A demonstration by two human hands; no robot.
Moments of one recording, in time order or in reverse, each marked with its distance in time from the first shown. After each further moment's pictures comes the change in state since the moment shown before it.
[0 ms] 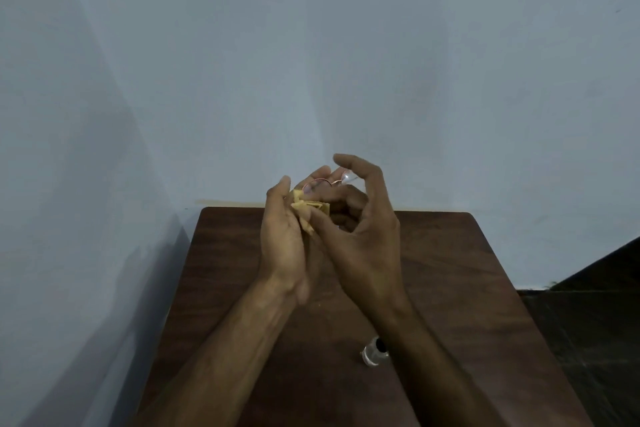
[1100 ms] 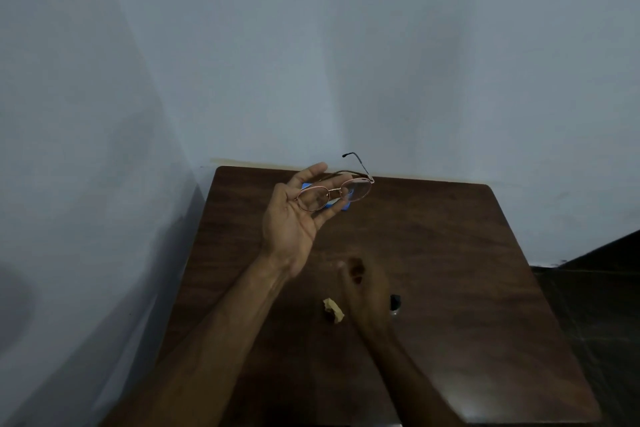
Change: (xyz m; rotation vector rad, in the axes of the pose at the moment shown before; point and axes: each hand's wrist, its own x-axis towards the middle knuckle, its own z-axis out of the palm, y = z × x) left_hand 0.010 -0.029 -0.079 0.021 -0.007 0.005; right_hand -0.118 0.198 -0.021 -0.506 -0.036 0.399
